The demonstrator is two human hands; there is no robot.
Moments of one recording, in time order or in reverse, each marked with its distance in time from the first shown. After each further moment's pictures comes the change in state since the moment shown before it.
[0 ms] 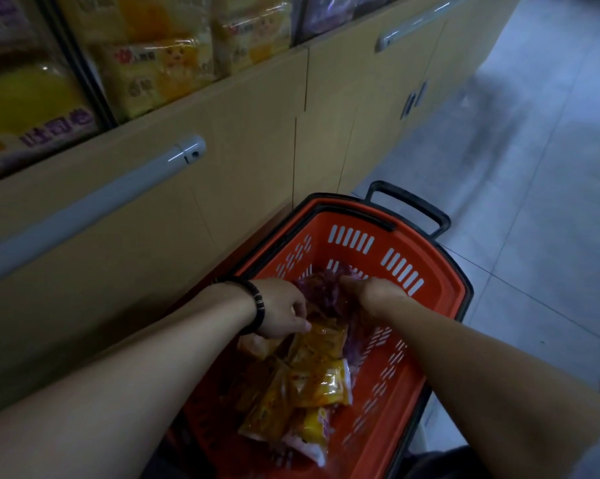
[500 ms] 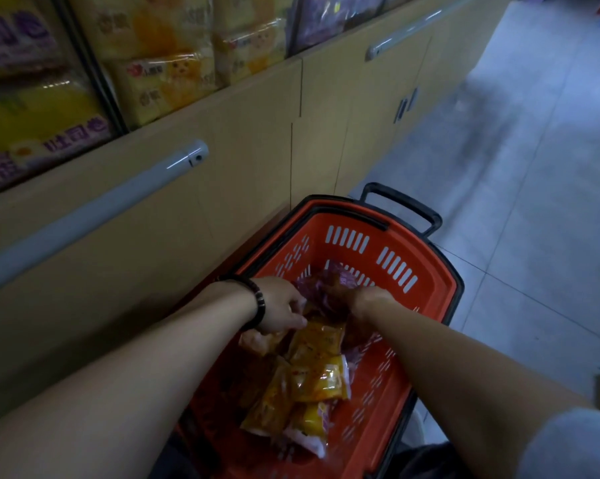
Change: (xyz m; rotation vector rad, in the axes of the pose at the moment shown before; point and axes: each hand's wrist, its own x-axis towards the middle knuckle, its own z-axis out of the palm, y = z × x) left_hand -0.005 -0.003 0.003 0.003 0.002 -0.036; right_hand -0.006 -0.014 0.008 -0.149 -0.133 -0.069
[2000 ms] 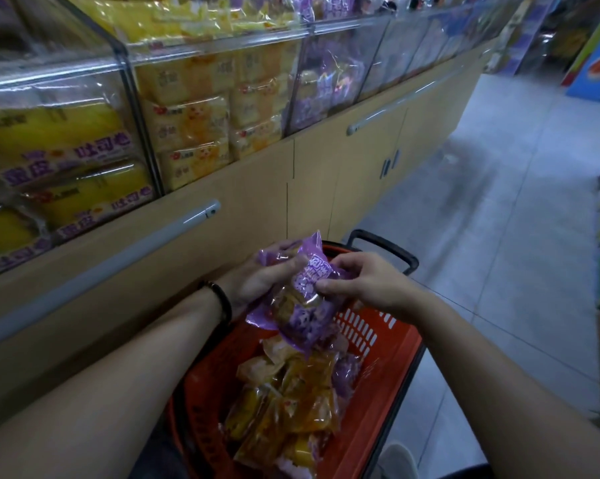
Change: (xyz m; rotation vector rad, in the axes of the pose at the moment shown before) left_hand -0.043 0.012 -0.032 -1.323 0.417 0.523; right_hand -0.159 0.004 -0.113 1.083 0.366 -0.444
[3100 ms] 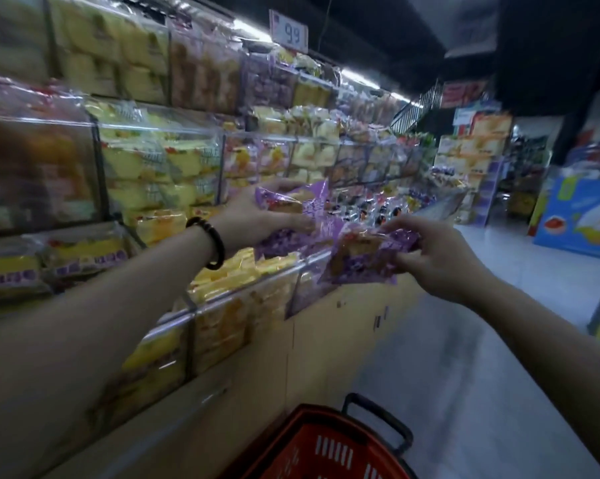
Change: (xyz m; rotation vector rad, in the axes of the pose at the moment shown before) left_hand -0.035 0.371 0.033 0.590 0.228 0.567; right_hand -0.047 -0.255 -0.189 -0.523 0.672 -0.542
